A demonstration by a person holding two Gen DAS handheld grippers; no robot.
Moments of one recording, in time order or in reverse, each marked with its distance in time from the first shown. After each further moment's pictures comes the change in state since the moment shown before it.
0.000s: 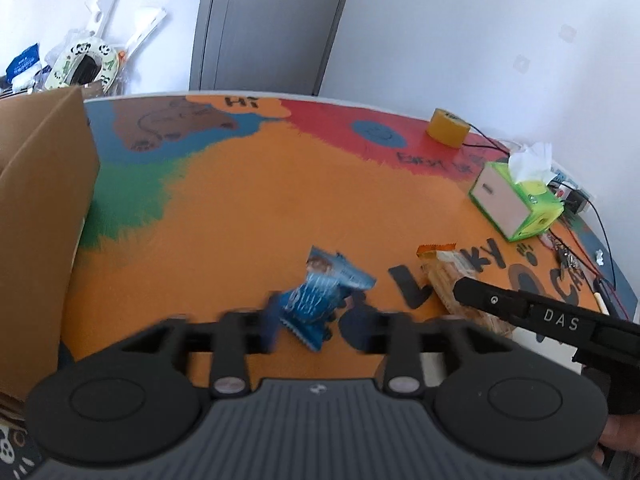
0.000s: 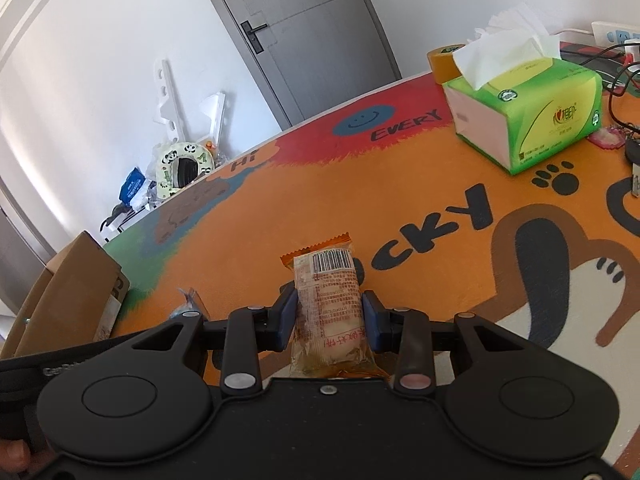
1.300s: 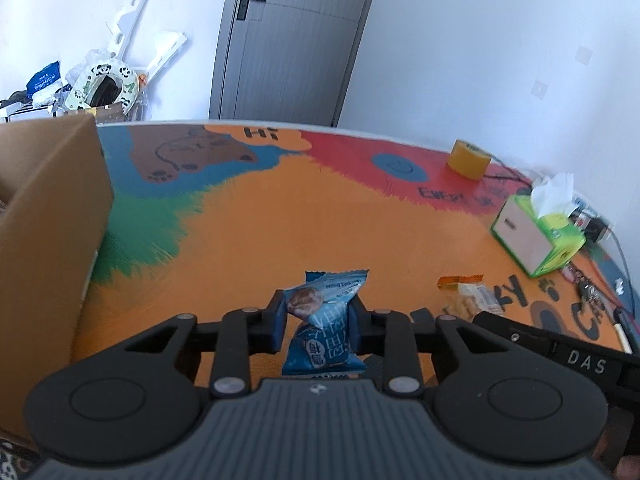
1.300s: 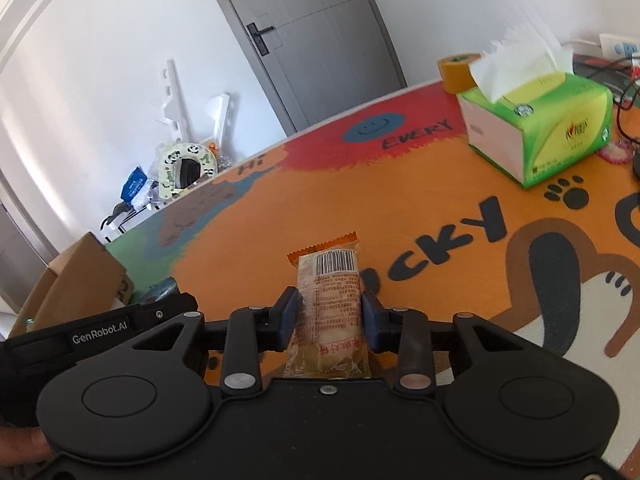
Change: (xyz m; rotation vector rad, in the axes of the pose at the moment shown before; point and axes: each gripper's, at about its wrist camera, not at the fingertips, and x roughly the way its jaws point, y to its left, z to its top) left arm 0.004 0.003 0.008 -0.025 -0.101 0.053; right arm -0.002 0.018 0.001 -0.029 -0.010 0.002
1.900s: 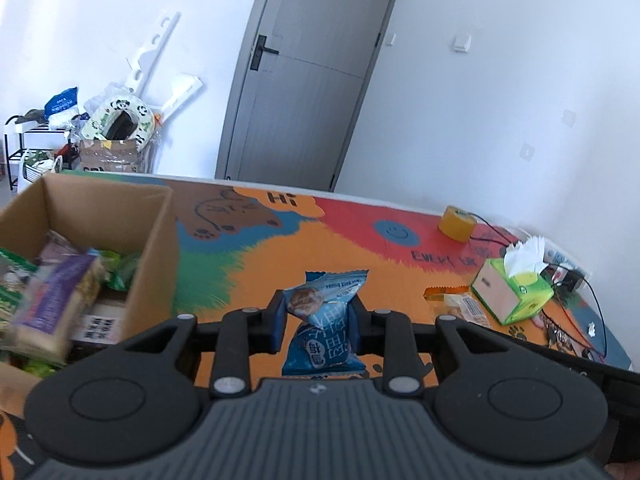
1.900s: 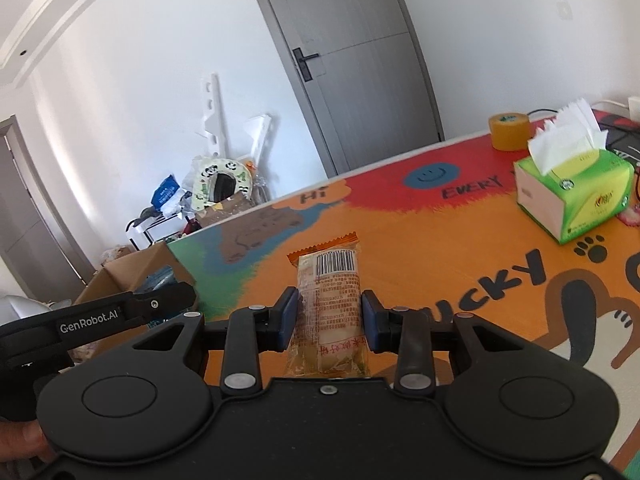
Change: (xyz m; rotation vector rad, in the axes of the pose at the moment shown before) left arm -0.079 0.028 0.016 -0.047 -0.150 -0.014; right arm -0.041 0.059 0.011 -0.096 -0.080 0.056
